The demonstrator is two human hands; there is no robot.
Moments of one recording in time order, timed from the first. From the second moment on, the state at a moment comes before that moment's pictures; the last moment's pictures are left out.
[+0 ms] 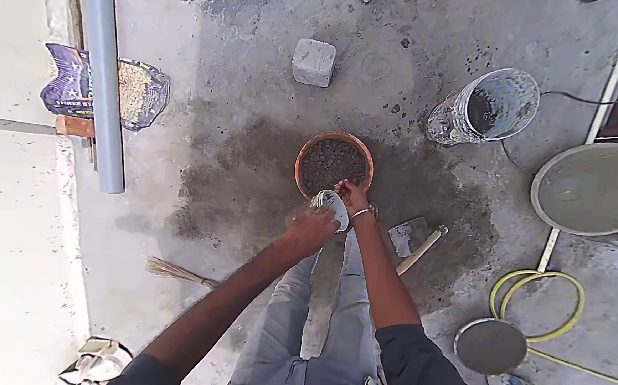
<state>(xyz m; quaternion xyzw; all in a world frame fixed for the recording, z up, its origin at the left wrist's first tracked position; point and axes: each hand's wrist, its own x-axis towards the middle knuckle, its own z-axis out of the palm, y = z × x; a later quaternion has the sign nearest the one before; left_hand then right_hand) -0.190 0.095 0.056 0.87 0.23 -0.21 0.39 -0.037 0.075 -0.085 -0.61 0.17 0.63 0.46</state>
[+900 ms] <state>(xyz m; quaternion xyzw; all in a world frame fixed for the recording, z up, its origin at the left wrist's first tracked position) -0.268 0.072 0.046 0.86 0.36 -0.13 0.34 -0.027 0.099 -0.087 -0.42 0.02 0.75 0.51</state>
